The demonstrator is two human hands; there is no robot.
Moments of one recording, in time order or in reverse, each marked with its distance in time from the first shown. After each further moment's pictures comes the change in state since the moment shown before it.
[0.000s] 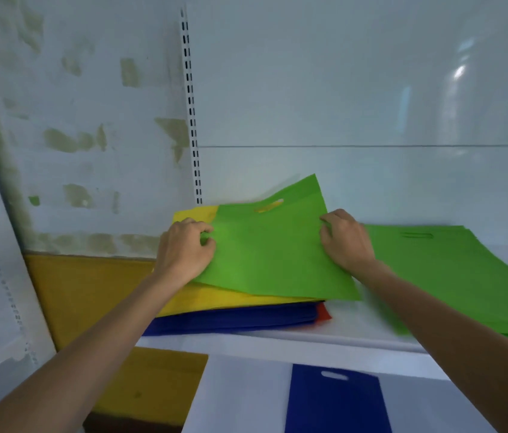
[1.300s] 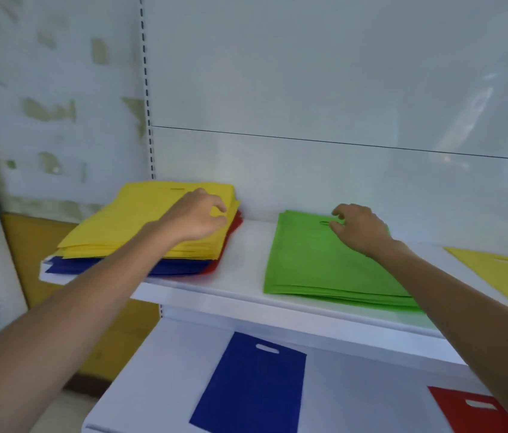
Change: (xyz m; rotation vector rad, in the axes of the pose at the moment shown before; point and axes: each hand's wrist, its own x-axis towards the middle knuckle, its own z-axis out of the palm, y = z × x) left_hand -0.032 0.174 0.020 -0.022 -0.262 0.084; right_hand -0.029 0.166 -0.119 -0.112 -0.216 0.025
